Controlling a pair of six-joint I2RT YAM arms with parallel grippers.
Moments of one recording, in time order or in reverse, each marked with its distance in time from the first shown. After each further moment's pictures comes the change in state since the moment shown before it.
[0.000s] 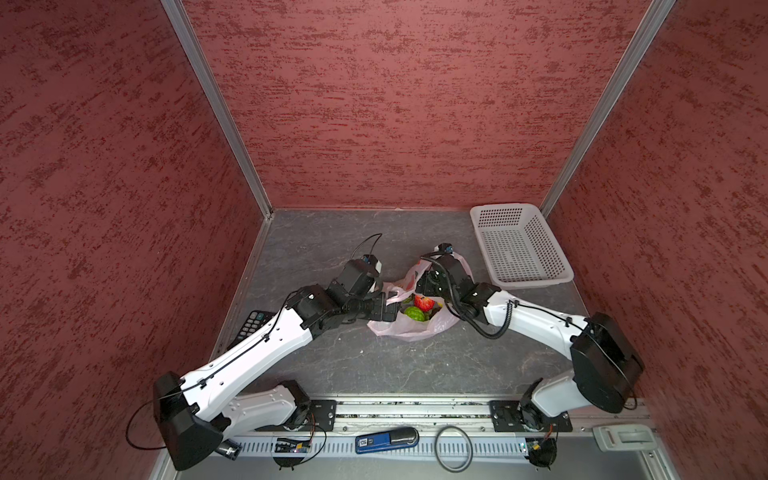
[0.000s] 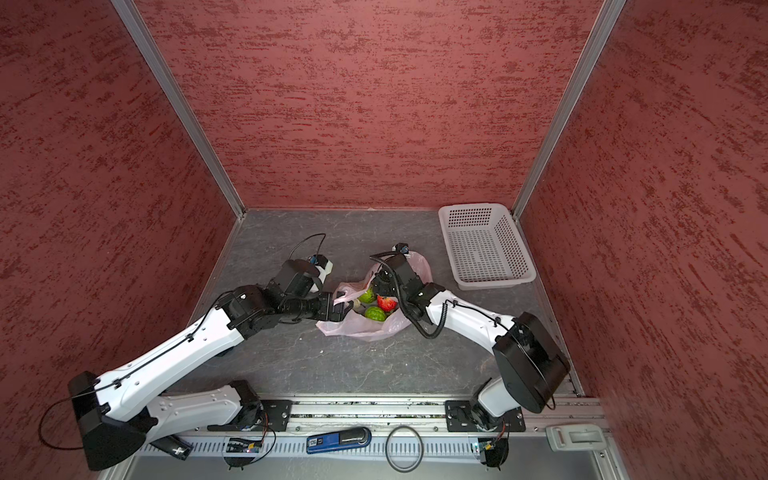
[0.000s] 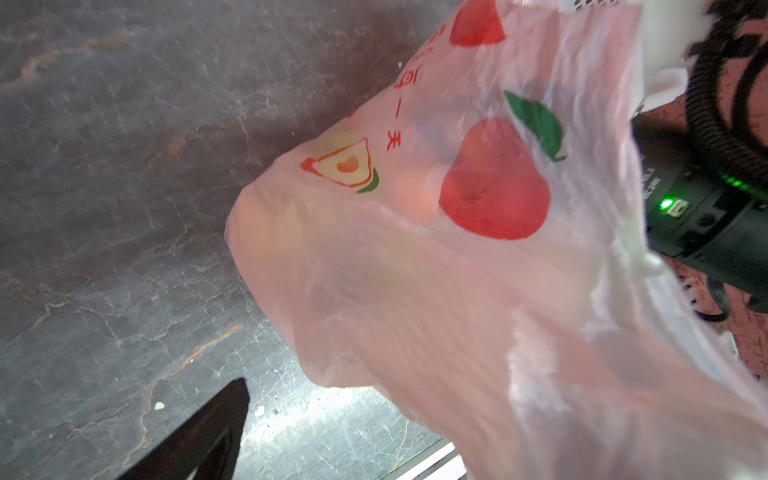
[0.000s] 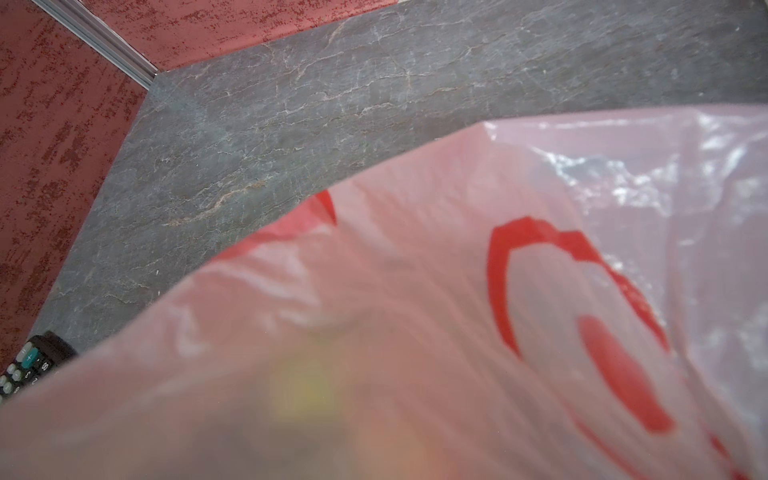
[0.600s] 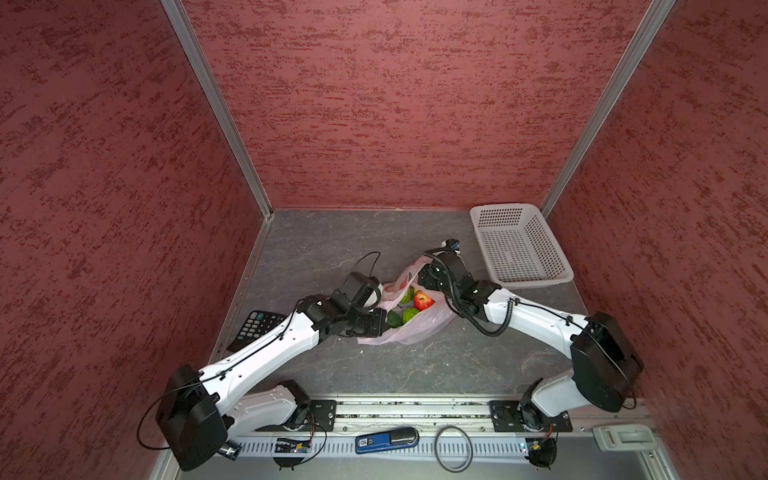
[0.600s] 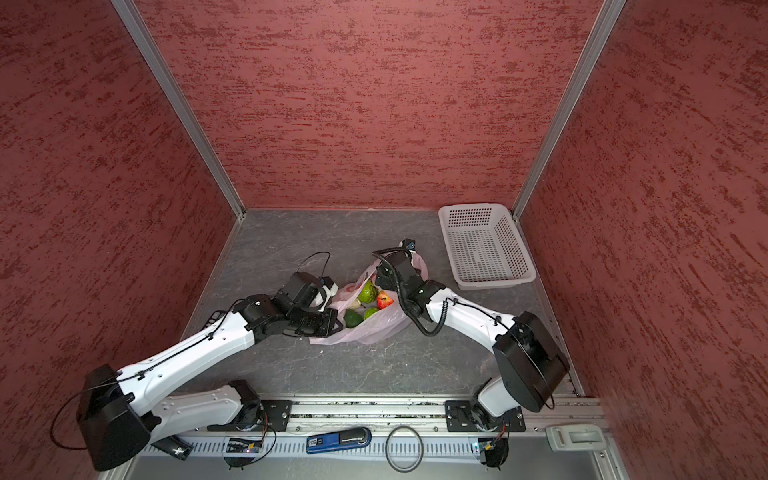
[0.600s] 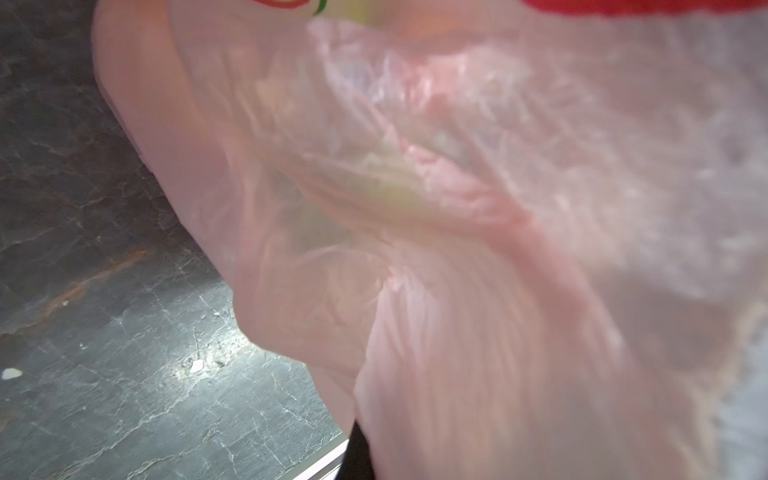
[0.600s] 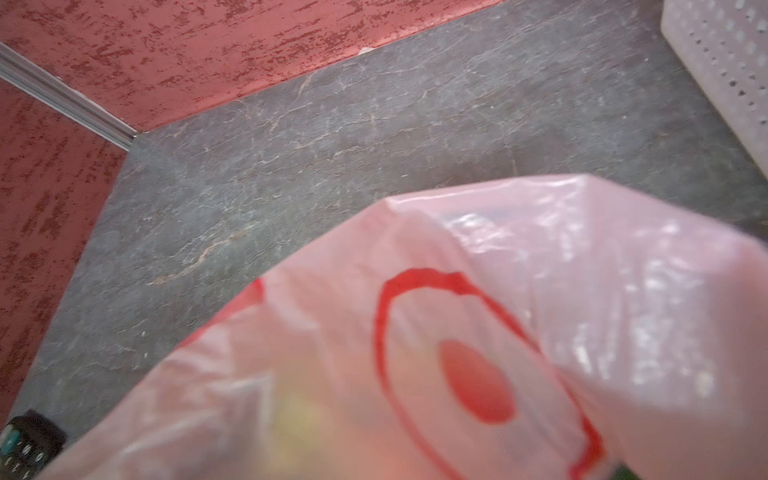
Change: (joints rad) left arm 0.059 0.007 -0.240 0.097 0.284 -0.072; right arm -0.026 0.013 0.026 -0.001 0.090 0.066
